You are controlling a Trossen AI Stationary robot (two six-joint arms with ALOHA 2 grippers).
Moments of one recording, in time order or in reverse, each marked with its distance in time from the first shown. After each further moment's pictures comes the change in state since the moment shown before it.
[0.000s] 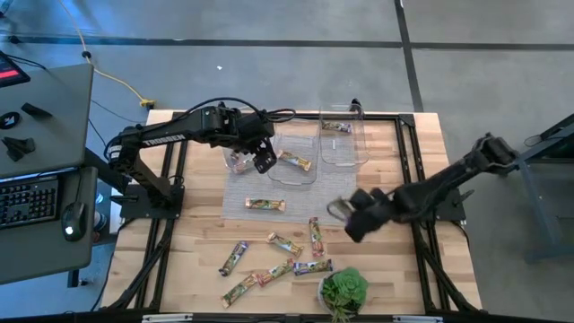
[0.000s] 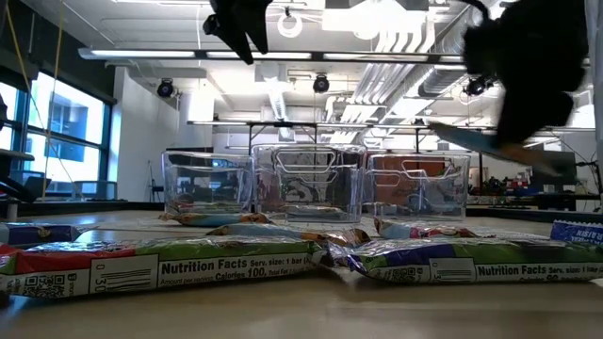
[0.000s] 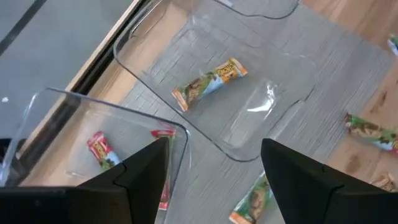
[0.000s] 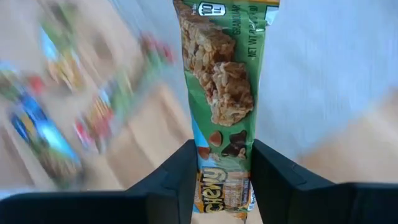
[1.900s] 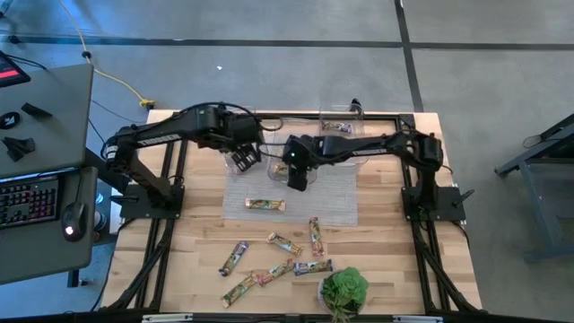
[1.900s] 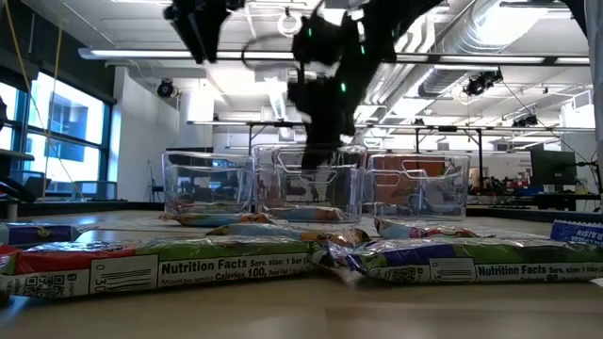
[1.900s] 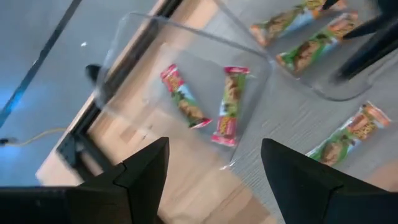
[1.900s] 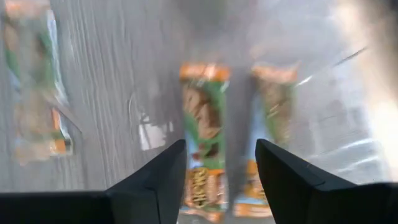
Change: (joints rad) left arm 0.000 -0.049 -0.001 -0.339 -0.169 -0.144; right arm -0.601 0.680 0.704 0.062 -0.187 -1.024
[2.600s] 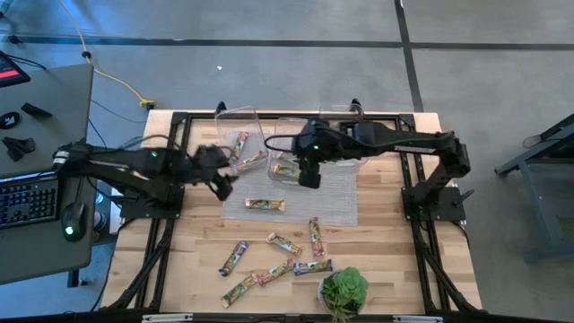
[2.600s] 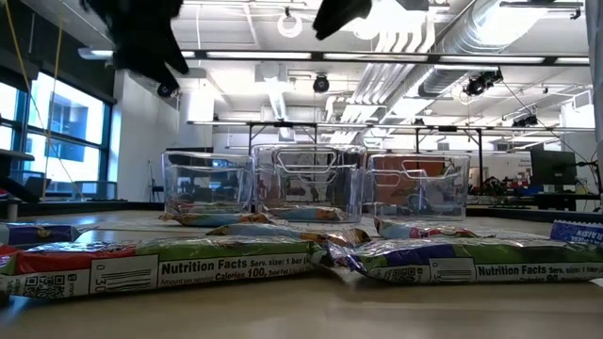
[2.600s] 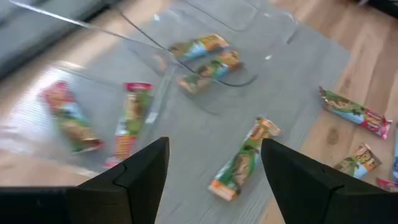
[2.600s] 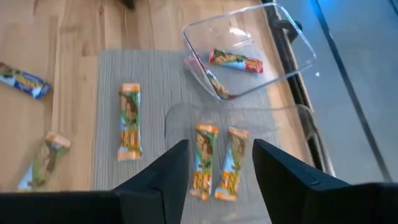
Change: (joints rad) left arm -0.249 -0.610 -0.905 0.828 0.034 -0.104; right arm 0.163 -0.219 0.375 -0.421 0.123 -0.044
